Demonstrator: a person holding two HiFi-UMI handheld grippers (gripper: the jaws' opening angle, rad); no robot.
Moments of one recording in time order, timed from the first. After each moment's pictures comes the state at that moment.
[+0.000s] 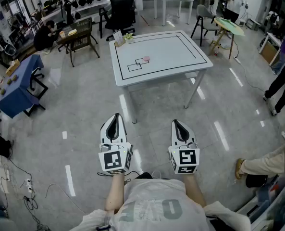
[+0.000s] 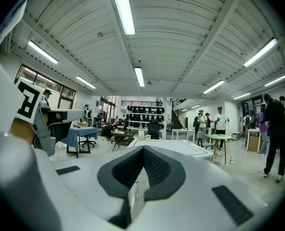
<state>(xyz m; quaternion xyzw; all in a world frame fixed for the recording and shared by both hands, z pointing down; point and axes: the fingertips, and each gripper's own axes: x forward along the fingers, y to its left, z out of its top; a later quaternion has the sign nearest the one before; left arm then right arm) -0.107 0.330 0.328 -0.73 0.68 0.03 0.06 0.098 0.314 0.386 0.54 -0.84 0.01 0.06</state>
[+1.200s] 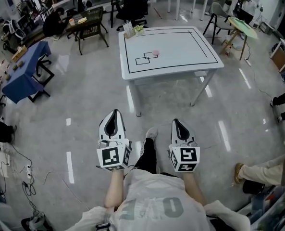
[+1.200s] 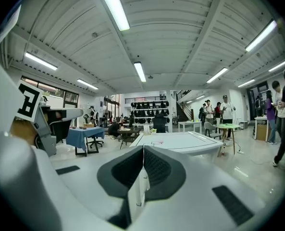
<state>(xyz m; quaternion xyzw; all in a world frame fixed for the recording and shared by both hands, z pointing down) -0.123 0.317 0.337 -0.71 0.71 0.03 0.05 0.090 0.289 0.413 0.51 -0.86 0.06 0.06</state>
